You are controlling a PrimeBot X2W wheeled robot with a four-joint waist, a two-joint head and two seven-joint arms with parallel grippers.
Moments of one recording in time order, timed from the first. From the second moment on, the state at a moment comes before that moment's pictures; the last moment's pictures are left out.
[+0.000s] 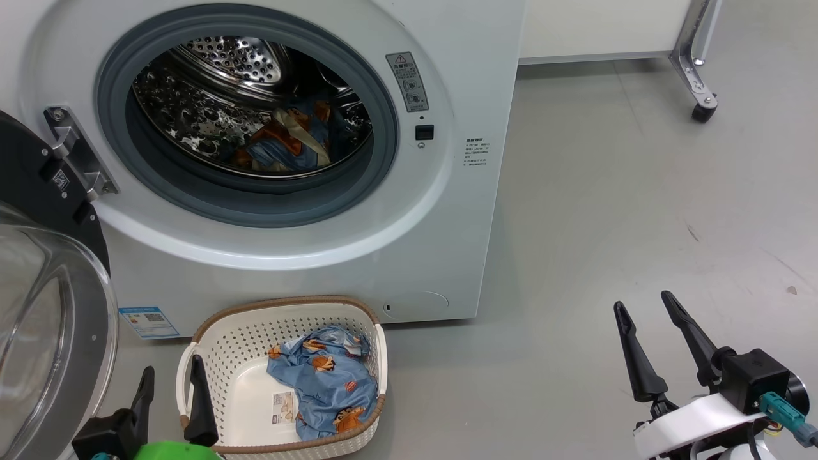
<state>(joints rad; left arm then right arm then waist) 0.10 0.03 -0.03 0.23 -0.40 -0.04 -0.25 0.08 -0.18 0.19 0.09 0.26 0.12 -0.26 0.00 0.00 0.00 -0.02</state>
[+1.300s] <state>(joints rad) 0.12 0.04 -0.08 0.17 -0.39 0.00 -0.25 0.06 -0.17 0.23 0.08 0.26 0.12 -0.26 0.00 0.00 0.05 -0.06</state>
